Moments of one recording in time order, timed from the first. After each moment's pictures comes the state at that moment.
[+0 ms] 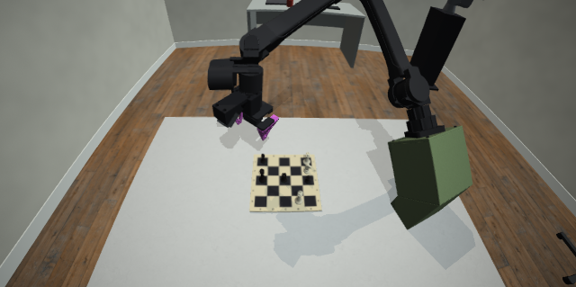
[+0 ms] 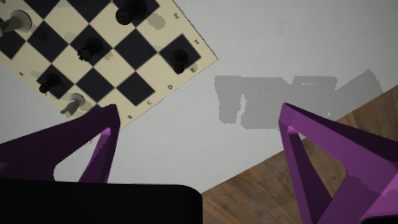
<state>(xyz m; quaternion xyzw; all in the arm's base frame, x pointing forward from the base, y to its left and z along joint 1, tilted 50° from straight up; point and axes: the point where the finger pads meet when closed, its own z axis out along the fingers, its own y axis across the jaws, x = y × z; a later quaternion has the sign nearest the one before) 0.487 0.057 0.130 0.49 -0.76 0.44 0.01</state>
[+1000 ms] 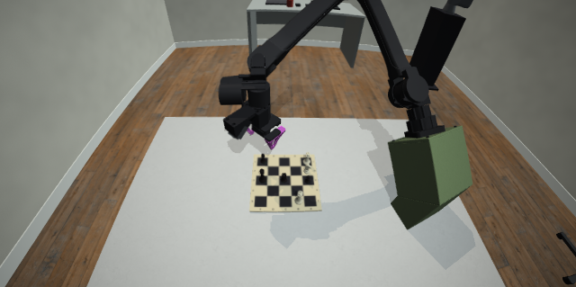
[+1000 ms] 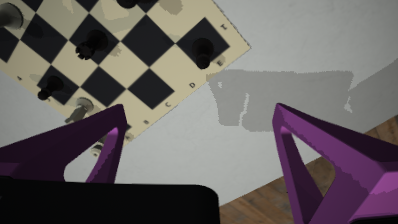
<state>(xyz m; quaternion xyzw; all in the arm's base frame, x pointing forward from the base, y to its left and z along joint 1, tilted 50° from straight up) 0.478 0.010 0.097 0.45 -0.79 0.42 0.02</state>
